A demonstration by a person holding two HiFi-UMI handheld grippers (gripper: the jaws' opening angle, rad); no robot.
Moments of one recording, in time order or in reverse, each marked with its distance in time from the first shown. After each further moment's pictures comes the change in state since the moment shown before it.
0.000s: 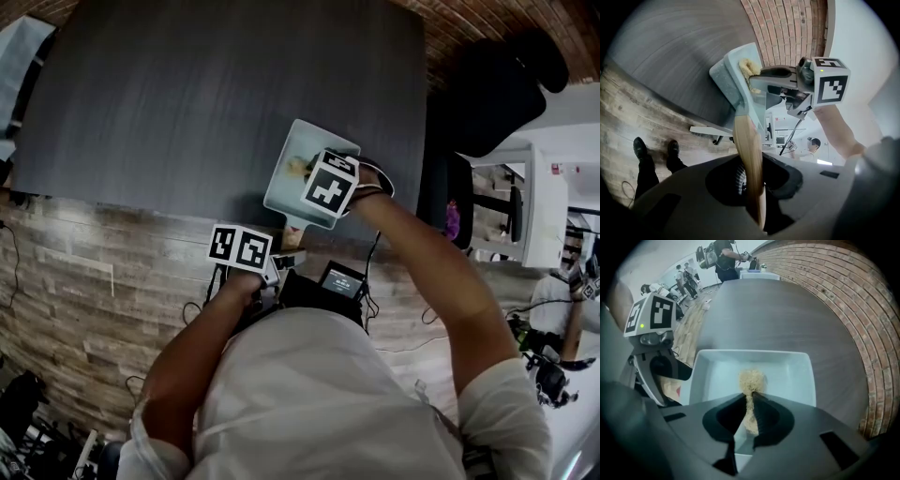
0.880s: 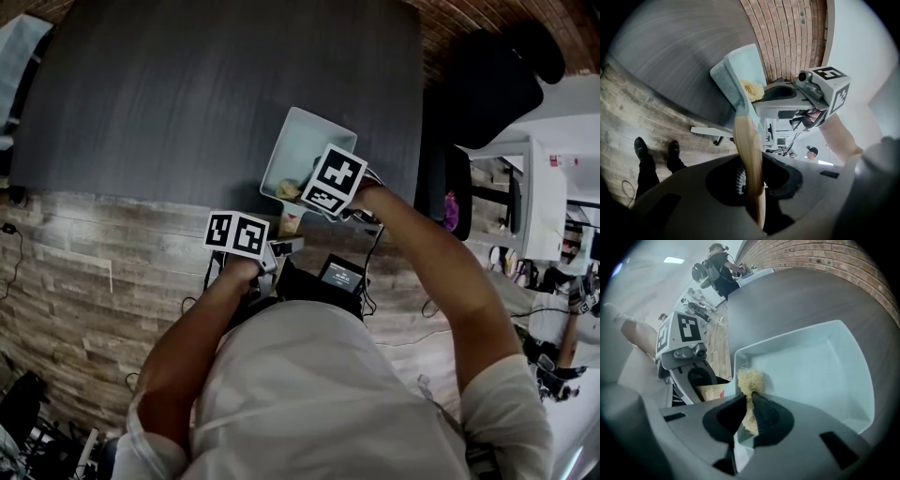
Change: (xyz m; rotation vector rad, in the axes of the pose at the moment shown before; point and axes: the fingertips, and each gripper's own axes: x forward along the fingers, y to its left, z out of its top) left arm -0.001 0.001 0.001 -0.002 -0.014 0.010; right arm -0.004 0.077 -0.011 0.201 -0.045 0.419
